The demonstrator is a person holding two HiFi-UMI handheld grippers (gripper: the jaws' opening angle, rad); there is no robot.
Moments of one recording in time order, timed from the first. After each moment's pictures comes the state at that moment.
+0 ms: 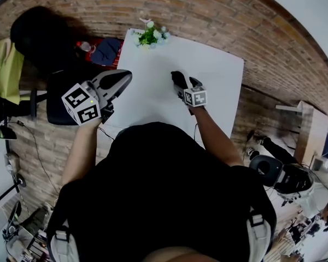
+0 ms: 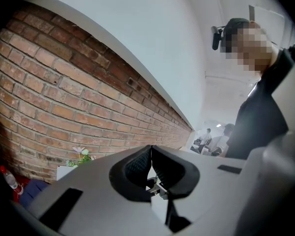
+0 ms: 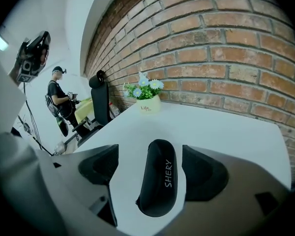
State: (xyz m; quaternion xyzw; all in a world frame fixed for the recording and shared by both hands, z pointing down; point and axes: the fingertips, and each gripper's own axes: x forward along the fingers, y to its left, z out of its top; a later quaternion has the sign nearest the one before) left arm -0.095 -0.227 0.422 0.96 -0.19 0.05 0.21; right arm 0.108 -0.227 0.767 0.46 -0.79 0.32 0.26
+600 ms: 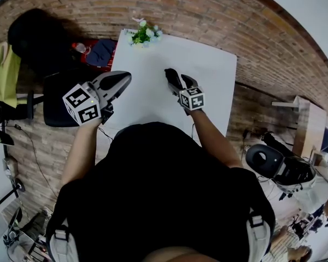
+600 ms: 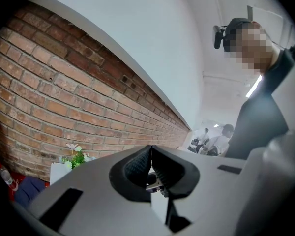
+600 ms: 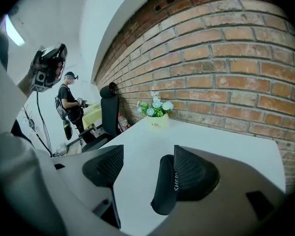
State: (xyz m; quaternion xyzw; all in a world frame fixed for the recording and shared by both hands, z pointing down) left arm -0.076 -0.199 0.424 0.96 -0.17 0.04 0.21; right arm 0.097 -0.208 0.706 0.46 -0.82 0.26 0.21
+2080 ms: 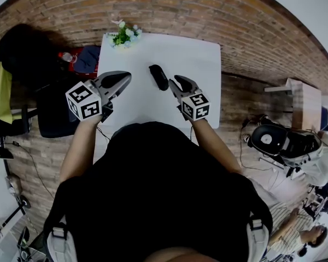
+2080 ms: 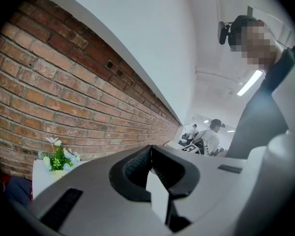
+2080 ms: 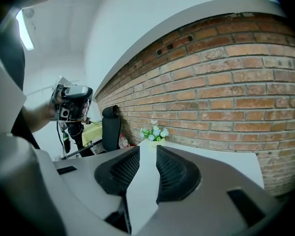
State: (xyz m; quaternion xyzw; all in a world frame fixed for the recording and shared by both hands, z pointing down) left arm -0.017 -0.168 0.436 0.97 -0.11 0.06 0.21; right arm 0.131 -0.144 0.578 0.50 -0.83 0.20 0.13
